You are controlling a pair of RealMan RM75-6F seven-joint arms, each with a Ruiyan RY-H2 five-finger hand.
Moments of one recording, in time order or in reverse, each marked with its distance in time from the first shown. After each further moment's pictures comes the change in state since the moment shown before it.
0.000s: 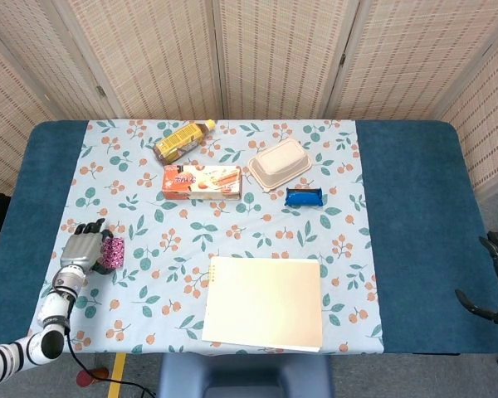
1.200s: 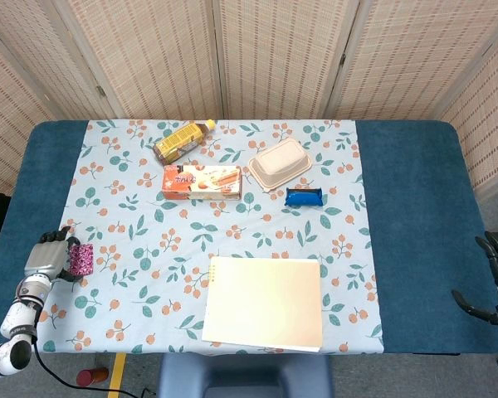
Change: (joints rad) left arm 0.101 0.030 0.025 0.154 0.130 -0.073 -0.162; right arm -0.003 0.013 -0.002 -0.044 -0.014 0.018 -0.036
